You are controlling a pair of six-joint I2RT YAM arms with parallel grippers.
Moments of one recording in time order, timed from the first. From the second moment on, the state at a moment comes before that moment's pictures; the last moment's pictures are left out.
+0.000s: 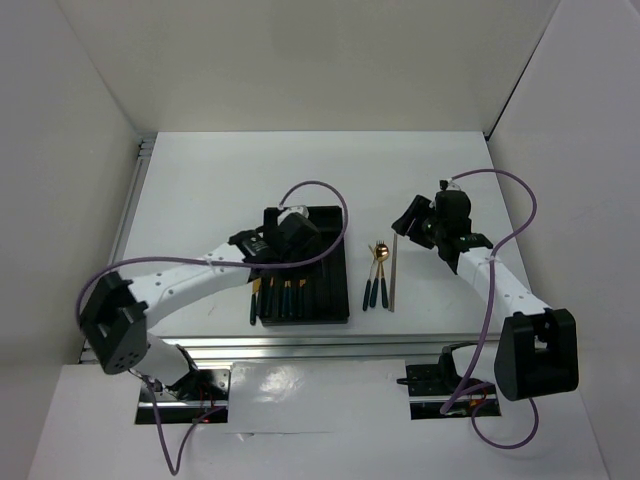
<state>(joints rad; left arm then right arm) -0.84 1.51 1.13 -0.59 -0.16 -0.86 0.11 1.24 0.76 -0.16 -0.14 0.58</state>
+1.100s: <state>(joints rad) -0.38 1.25 0.62 -0.53 -0.04 -0.74 0.11 1.39 0.79 -0.15 -0.12 0.57</state>
